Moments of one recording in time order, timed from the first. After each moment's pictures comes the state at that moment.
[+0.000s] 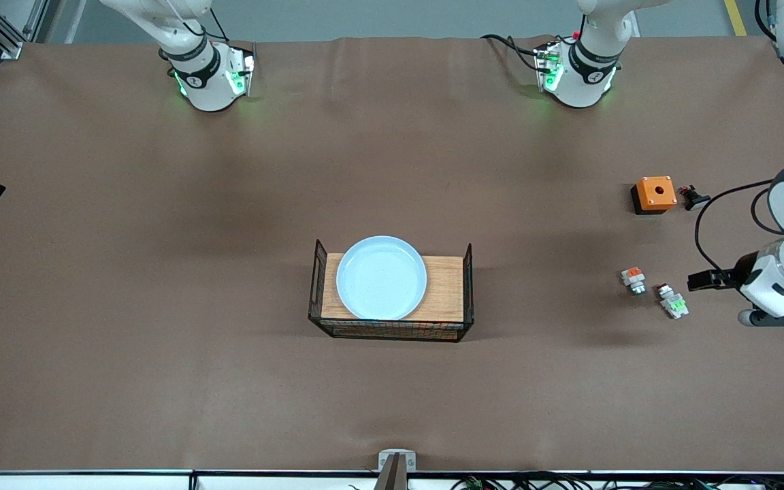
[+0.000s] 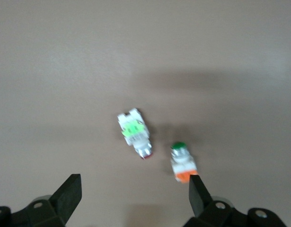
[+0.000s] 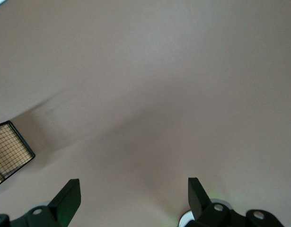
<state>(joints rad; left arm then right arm) 0.23 0.47 -0.08 -1.66 0.08 2.08 0.11 -0.17 0.13 -0.02 -1.34 0.07 1.37 0.32</state>
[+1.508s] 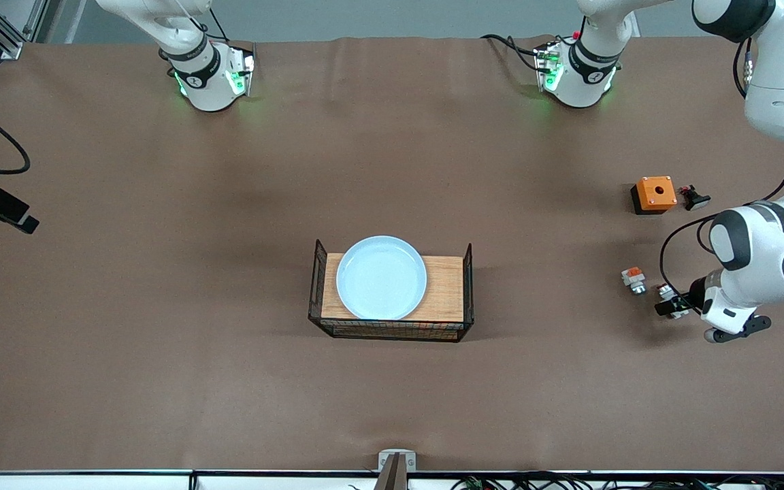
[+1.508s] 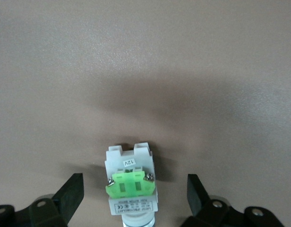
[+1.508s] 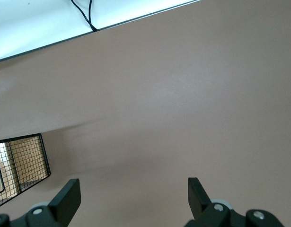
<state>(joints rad) 0.26 0.68 -0.08 -1.73 0.08 2.38 -0.14 -0.03 0.14 0.00 -1.35 0.02 1.60 0.24</state>
